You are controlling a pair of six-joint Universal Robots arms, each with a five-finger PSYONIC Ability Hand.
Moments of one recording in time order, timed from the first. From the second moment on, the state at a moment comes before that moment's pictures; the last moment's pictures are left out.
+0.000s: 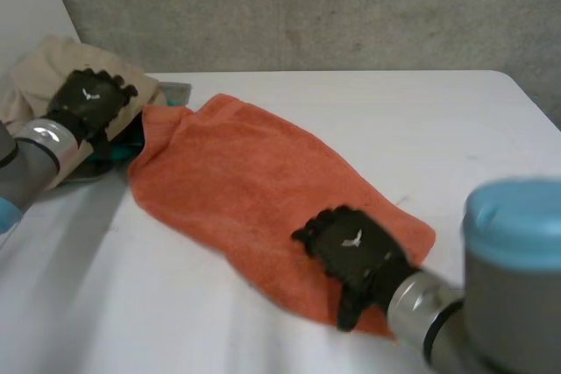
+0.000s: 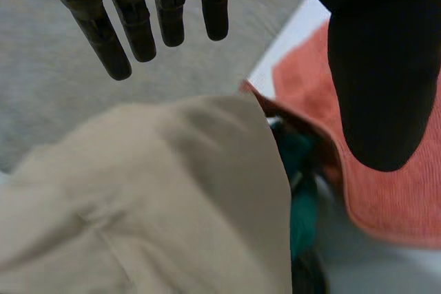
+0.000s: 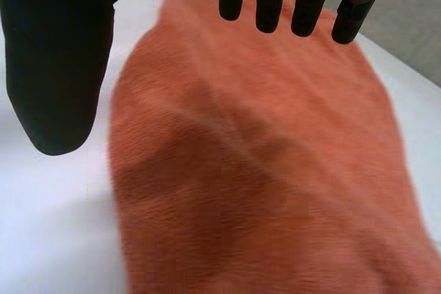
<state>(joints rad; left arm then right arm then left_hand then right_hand) 4.67 -2.09 -1.35 3.31 -1.23 3.83 2.25 -1.35 1.78 0.07 1.45 2.83 0.27 0.27 0.27 0.27 0.08 0.21 0.20 0.20 0.20 0.04</state>
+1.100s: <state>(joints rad) 4.52 -1.98 -1.30 3.42 -1.19 3.78 2.03 -1.53 1.67 -0.13 1.58 2.58 1.13 1.19 1.18 1.20 0.99 1.06 1.16 1.18 1.19 0.97</state>
